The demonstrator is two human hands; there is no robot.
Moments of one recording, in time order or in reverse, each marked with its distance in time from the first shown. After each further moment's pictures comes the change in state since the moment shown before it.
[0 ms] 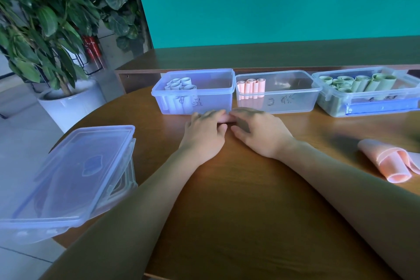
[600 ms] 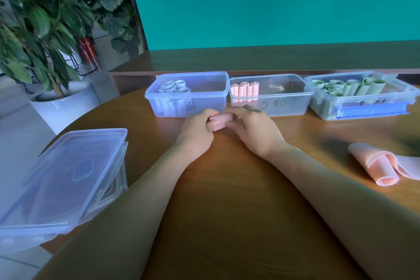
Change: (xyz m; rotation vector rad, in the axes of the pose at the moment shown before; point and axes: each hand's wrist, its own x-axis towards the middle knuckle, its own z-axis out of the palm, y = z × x) left_hand 0.013 -0.007 0.002 -0.329 0.037 -0.041; right_hand 0.006 0.001 0.004 0.090 0.127 0.101
